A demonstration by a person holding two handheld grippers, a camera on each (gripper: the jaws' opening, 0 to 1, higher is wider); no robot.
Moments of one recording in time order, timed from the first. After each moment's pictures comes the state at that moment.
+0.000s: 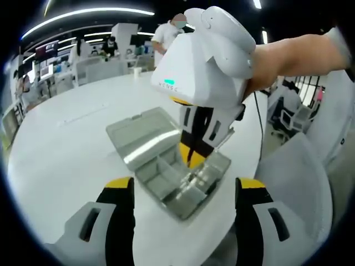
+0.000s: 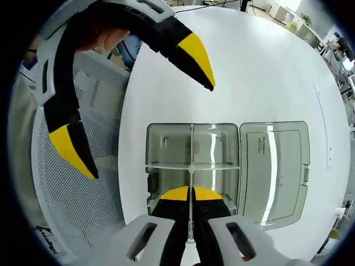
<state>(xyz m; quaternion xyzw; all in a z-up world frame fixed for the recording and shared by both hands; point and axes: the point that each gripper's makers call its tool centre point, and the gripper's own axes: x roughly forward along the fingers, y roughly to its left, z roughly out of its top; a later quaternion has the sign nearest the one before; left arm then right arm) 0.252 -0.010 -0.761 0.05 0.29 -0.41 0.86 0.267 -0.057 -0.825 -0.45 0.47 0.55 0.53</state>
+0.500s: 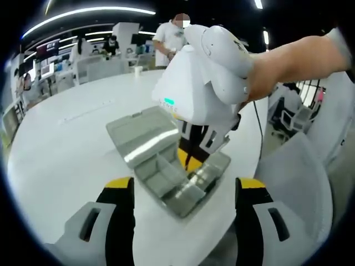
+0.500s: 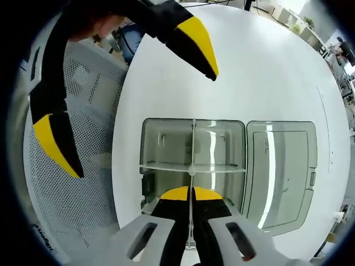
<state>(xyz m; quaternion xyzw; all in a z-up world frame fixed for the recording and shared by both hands) 0.248 -0.009 -0.762 0.05 0.29 -0.41 0.86 0.266 -0.057 -0.842 -0.46 0.45 0.55 0.52</state>
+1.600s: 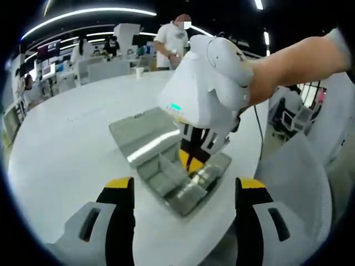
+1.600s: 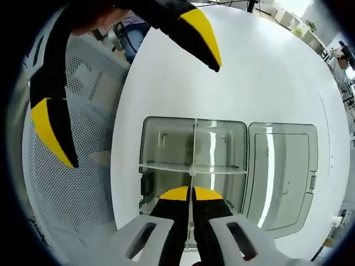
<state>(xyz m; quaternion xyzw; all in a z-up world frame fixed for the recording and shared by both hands) 0.249 -0.002 -0.759 0.05 0.29 -0.41 0.87 0.266 -0.056 -0.837 -0.46 0.44 0.56 0.53</state>
